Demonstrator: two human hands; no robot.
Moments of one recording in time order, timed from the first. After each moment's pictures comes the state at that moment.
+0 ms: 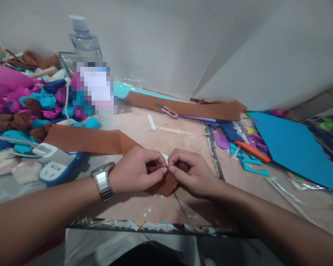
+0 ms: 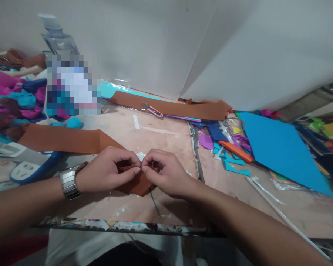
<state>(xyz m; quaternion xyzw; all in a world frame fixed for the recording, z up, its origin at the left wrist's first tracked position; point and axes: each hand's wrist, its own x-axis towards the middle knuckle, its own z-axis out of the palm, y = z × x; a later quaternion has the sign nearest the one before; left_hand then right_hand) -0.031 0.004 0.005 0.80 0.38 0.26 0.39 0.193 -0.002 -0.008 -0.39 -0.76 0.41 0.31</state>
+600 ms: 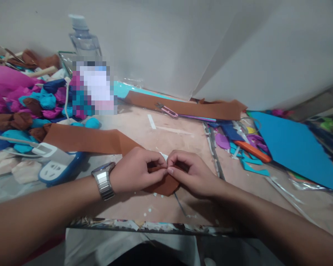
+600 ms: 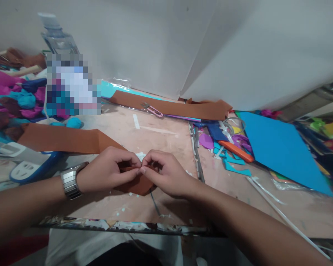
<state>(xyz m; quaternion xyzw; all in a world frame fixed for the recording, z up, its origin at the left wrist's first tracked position) -0.029 0.006 0.002 0.80 0.38 0.25 0.39 0.195 -0.001 -0.007 -0.40 -0.74 0.46 0.28</state>
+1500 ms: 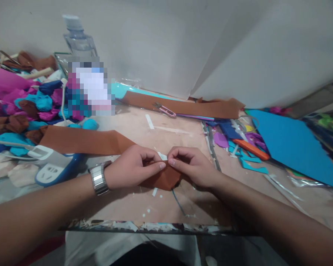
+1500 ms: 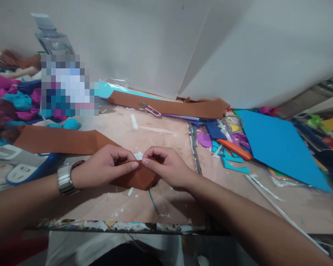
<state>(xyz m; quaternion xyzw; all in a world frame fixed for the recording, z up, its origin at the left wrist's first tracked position) -0.033 0.014 0.004 0.73 0.39 0.22 0.51 0.199 0.010 -0.008 -0.41 -0.67 0.54 0.31</state>
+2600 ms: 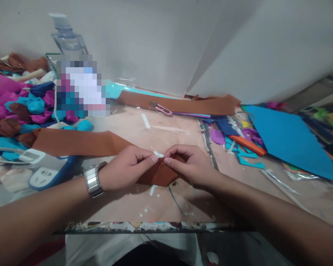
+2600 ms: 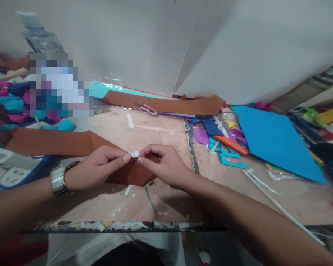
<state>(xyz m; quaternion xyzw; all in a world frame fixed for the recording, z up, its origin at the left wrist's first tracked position) -0.036 0.014 0.003 0.73 0.37 0.22 0.53 0.199 0.007 -0.008 -0.43 -0.71 0.44 0.35</state>
